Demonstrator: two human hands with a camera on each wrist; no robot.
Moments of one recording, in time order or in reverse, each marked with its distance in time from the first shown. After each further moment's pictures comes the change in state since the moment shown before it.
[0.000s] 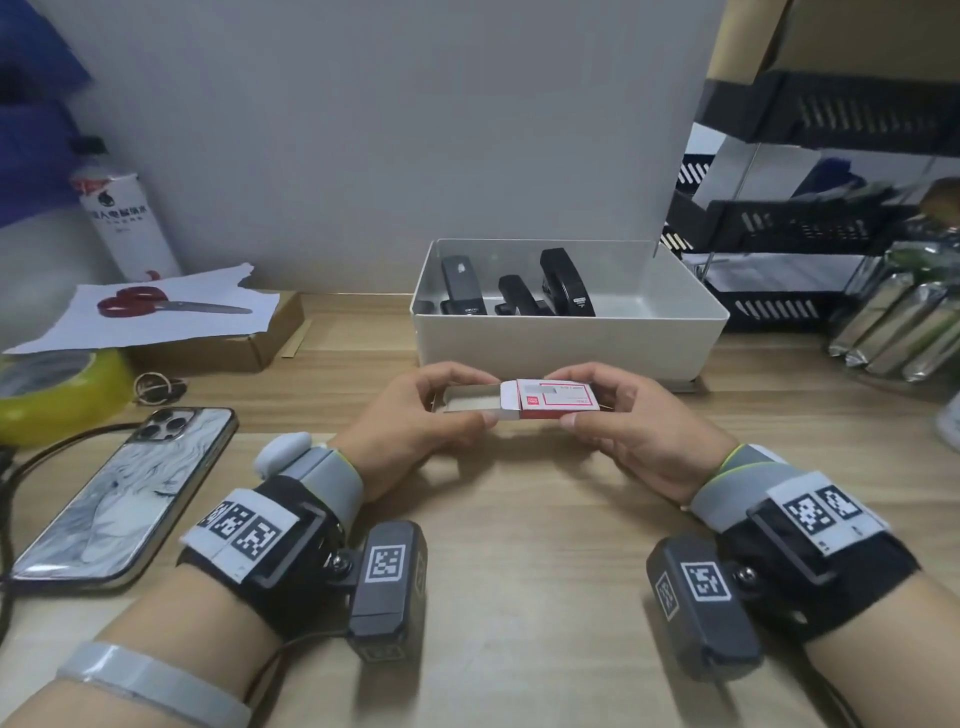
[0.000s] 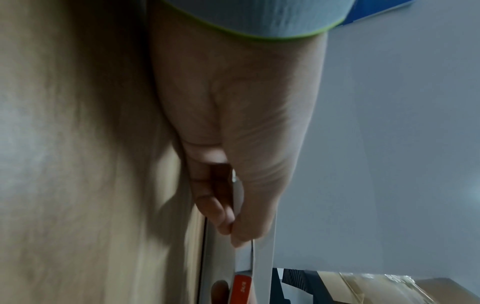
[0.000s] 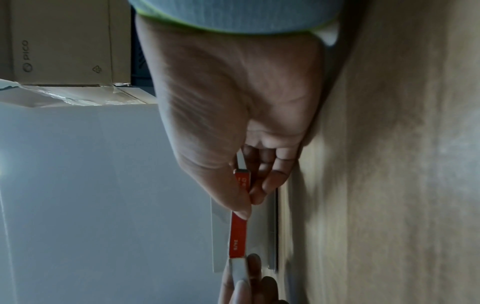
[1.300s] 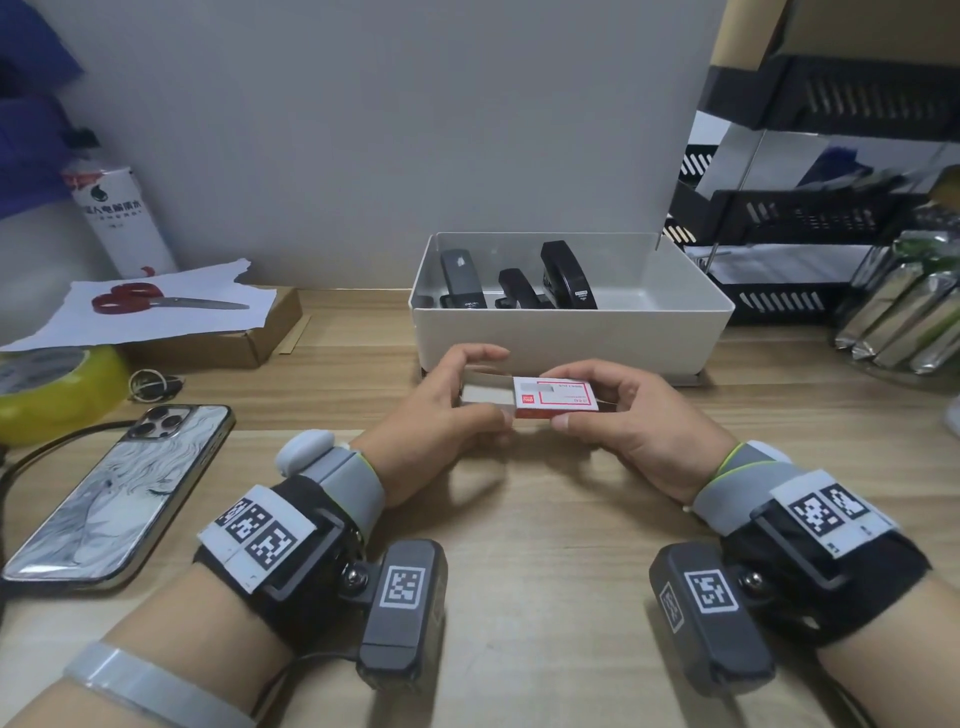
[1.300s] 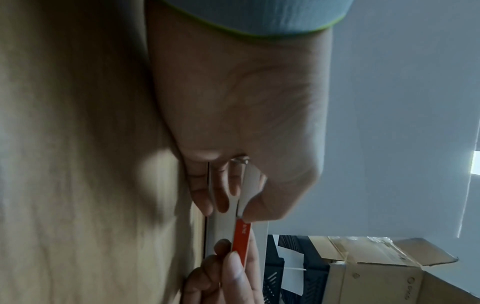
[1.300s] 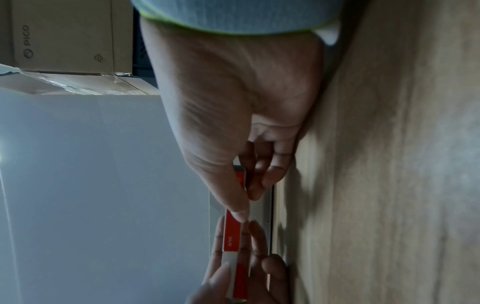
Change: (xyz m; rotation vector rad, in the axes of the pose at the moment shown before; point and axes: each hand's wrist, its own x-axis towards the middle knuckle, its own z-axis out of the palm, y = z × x) left_hand -0.001 0.009 0.026 -0.183 -0.067 -0.056; right_hand -0.003 -0.003 0.007 -0.132 0.046 -0.039
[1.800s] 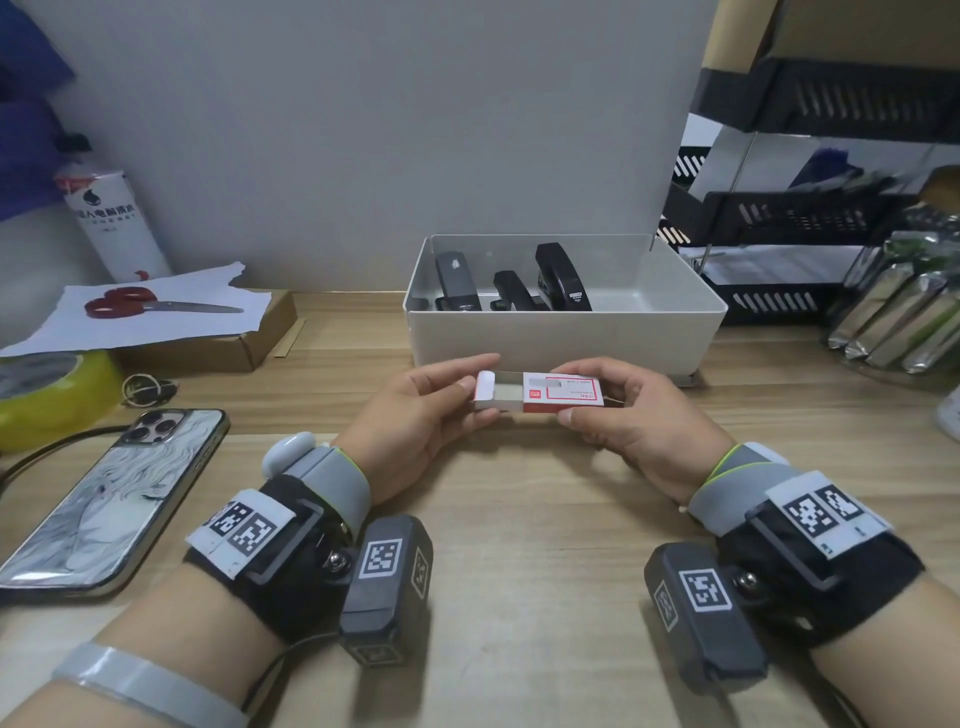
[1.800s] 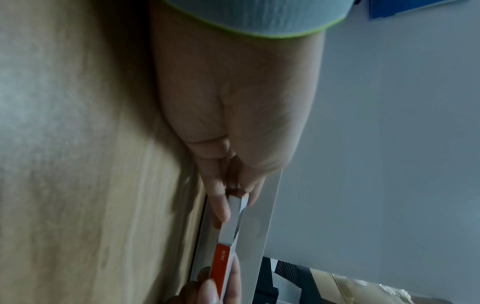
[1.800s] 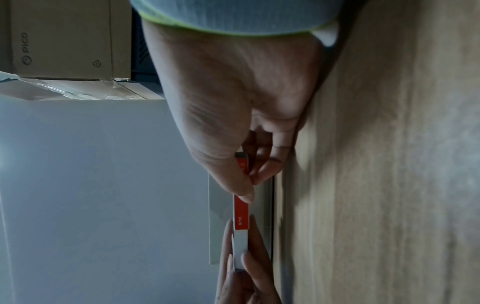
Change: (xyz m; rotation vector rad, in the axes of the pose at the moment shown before) left_hand 0.004 0.000 -0.011 -0.314 0.099 -0.062; right_hand -0.002 0.000 -0.002 0.025 0.114 0.033
